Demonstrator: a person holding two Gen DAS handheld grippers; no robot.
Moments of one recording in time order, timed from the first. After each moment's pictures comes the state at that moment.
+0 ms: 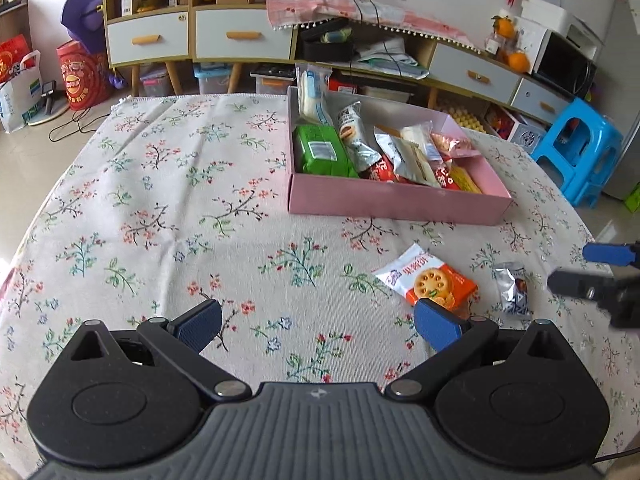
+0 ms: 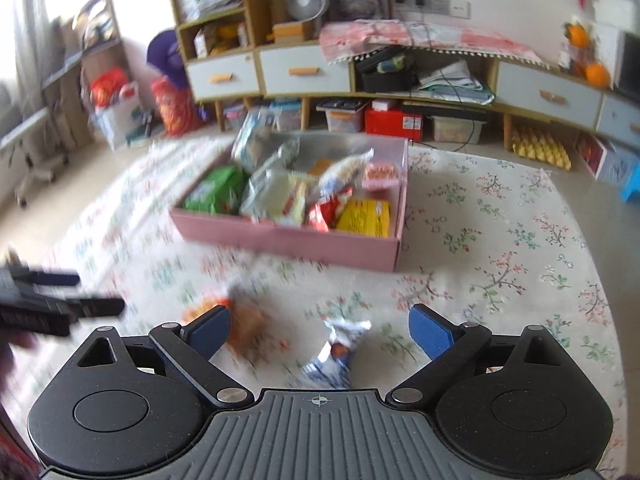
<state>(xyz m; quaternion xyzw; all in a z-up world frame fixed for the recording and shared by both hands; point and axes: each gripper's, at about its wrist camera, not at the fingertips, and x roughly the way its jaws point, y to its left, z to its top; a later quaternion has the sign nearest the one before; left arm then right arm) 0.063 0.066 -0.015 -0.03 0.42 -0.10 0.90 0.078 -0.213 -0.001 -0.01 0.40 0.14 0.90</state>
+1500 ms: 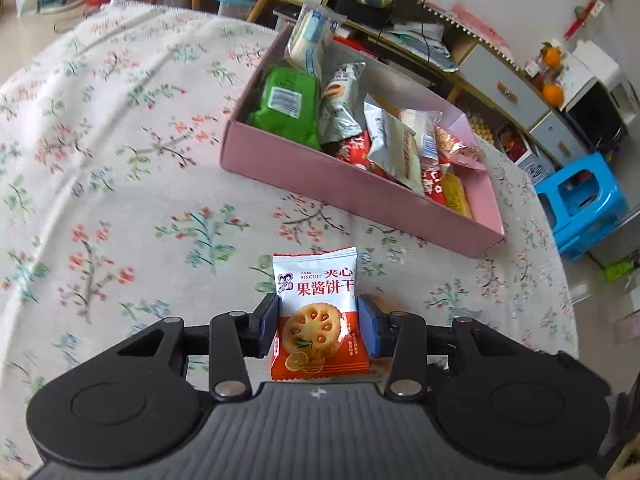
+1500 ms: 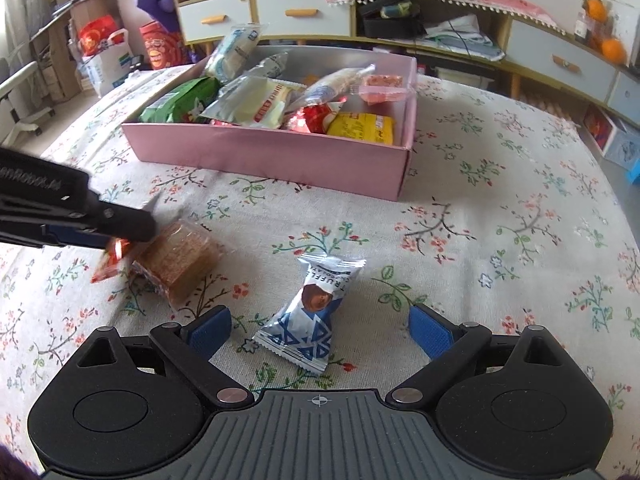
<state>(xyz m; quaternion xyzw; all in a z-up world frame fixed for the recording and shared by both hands) 0.101 0.029 -0.032 -0.16 0.49 -0.07 0.85 0.106 -0.210 -0.065 -0.01 0.46 0.12 0.88</state>
